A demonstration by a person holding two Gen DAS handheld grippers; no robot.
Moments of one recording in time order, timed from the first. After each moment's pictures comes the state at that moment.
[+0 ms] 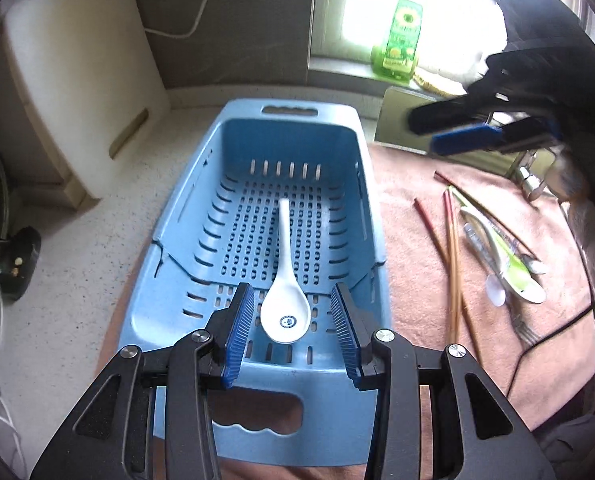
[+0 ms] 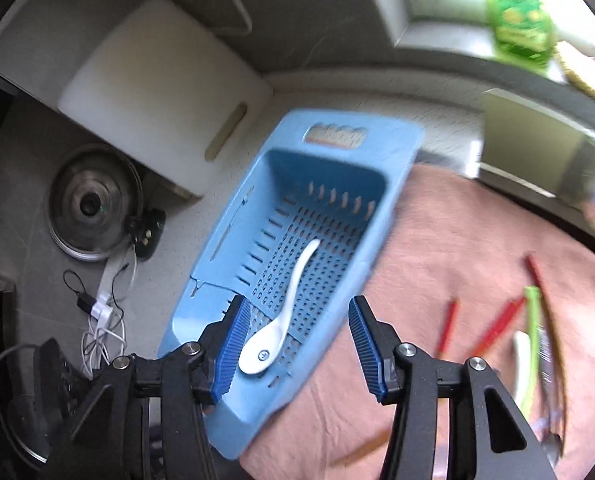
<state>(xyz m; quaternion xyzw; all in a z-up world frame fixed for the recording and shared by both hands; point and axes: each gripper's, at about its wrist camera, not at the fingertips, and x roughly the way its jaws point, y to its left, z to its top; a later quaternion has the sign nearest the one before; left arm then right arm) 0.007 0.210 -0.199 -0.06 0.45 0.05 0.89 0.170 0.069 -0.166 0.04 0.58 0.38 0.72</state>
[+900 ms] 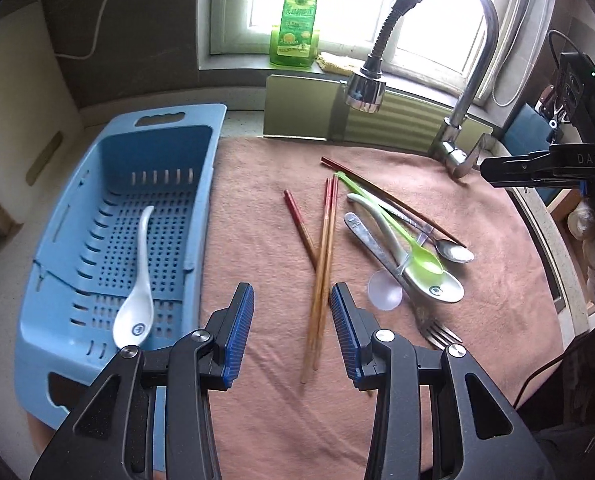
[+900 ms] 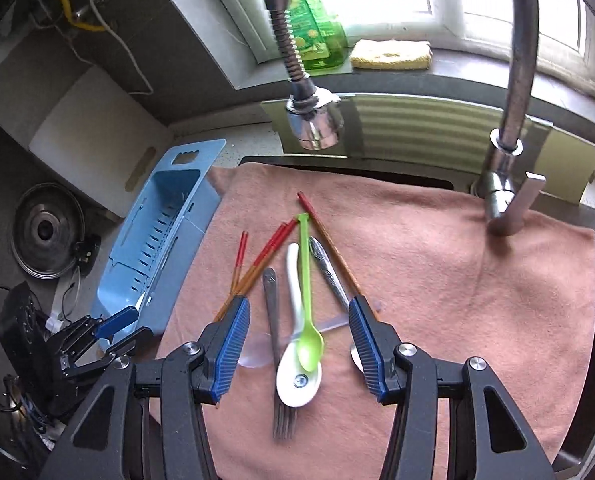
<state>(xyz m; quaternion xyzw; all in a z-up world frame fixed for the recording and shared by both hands) 0.027 0.099 -0.200 -0.05 0.46 -0.04 0.88 0.145 -0.137 -0.160 0.04 0.56 0.26 0.79</state>
